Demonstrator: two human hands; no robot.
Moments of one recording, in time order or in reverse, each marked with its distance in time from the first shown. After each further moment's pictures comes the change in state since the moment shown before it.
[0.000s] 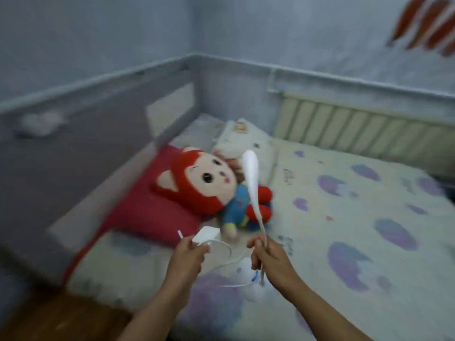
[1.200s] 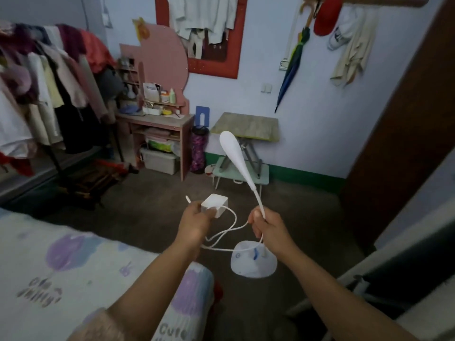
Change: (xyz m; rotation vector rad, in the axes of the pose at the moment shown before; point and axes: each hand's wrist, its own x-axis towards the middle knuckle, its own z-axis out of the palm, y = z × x) left_hand -0.471 -0.079 1.103 0.404 -1.522 0.131; right_hand -0.522 0.262 -0.902 -0.032 1.521 0.435
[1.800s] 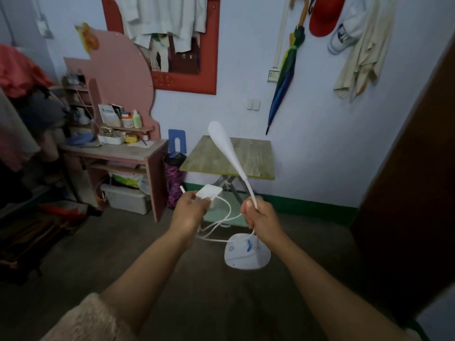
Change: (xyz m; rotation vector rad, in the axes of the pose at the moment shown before) left_hand 0.467 0.117 0.229 0.031 -0.027 0.093; right_hand 0.499 0.062 -0.148 0.033 0.093 -0.132
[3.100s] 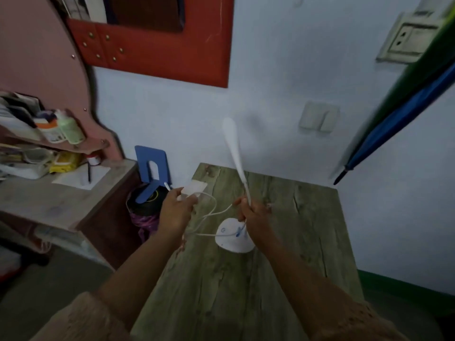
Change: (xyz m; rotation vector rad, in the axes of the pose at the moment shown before) left_hand 0.885 0.008 0.159 0.071 0.195 -0.118; right_hand 0.876 0.330 0.052 0.165 -0.011 0.182
